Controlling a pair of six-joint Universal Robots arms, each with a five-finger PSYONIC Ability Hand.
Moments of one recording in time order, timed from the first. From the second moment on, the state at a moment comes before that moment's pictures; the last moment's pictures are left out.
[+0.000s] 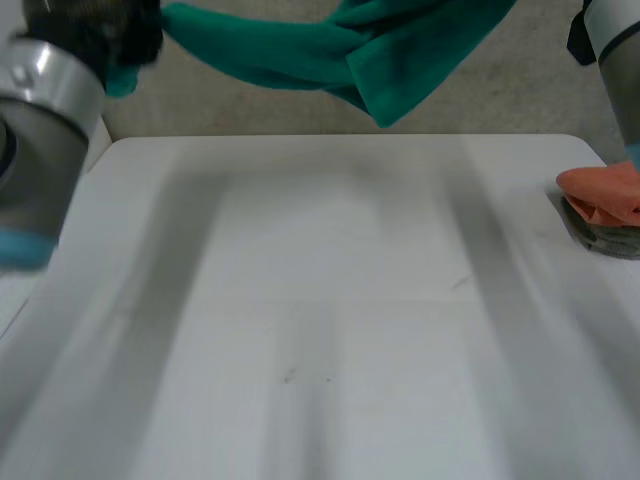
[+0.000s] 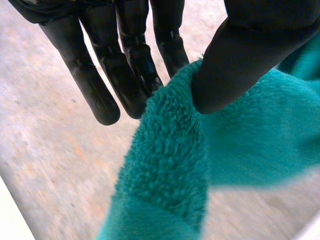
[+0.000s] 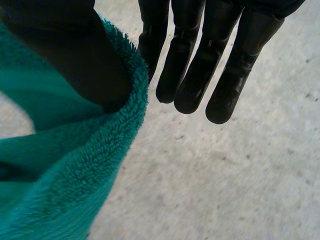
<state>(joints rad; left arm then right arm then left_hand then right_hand) 4.34 -1.74 -1.29 3.43 -1.54 3.45 1.84 -1.11 0.81 -0.23 1.40 3.16 1.12 1.20 1.19 1.20 0.98 0.98 1.18 1.18 1.19 0.97</state>
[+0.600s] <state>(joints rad) 4.34 -1.81 -1.51 3.16 -1.46 3.49 1.86 -1.20 1.10 0.04 1.20 2.90 0.35 0.33 0.34 0.33 0.15 0.98 1.18 1.19 1.19 0.97</state>
